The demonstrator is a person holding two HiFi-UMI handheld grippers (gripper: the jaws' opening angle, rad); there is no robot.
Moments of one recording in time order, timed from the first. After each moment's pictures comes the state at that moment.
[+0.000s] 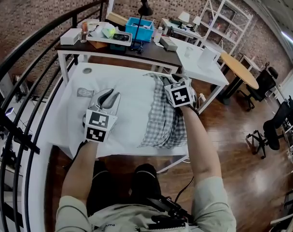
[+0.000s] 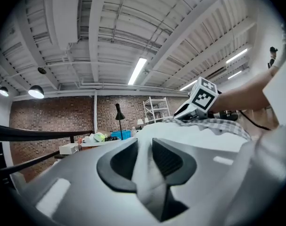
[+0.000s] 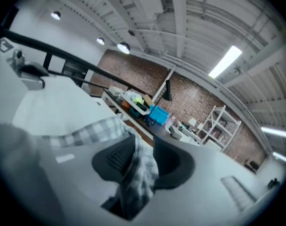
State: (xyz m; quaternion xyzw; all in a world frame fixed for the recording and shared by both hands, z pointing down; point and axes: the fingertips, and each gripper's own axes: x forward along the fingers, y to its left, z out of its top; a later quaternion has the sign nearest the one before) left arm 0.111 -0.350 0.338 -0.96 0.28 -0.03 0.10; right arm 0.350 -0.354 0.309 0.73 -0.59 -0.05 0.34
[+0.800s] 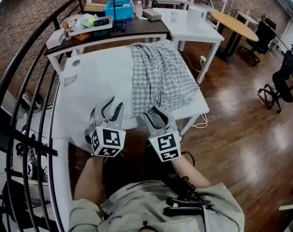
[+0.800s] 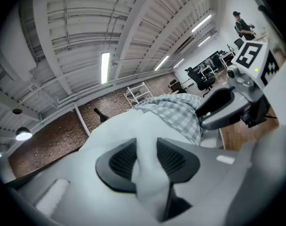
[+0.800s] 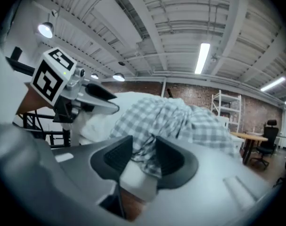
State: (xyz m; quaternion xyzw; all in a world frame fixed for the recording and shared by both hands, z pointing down) left arm 0.114 -0.228 0.406 -0.92 0.23 -0.17 0.26; right arm 0.185 -0.149 0.436 0.73 -0.66 -0.04 0.13
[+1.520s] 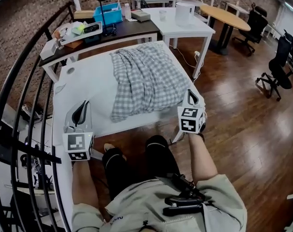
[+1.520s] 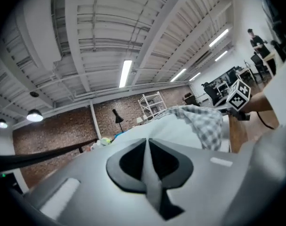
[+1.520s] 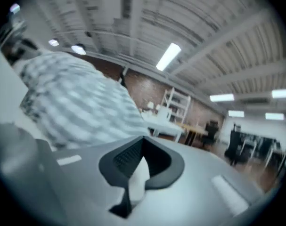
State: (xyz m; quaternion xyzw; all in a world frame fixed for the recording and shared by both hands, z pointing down) left arm 0.042 -0.269 0.348 -0.93 0.28 -0.08 0.20; right arm 0.391 -0.078 0.431 0.89 -0.42 0.00 0.19
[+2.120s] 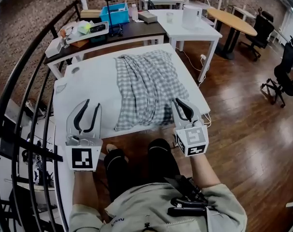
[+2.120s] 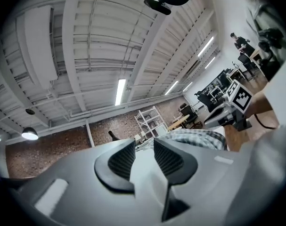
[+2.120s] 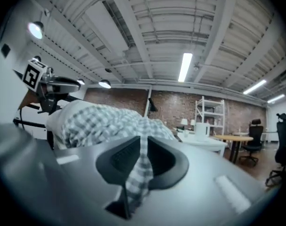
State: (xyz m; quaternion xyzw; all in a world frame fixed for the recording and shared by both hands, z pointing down) left arm 0.056 -0.202 0.287 -0.93 0.26 0.01 0.25; right arm 0.277 -0.094 0.372 0.79 -0.61 -0.07 0.08
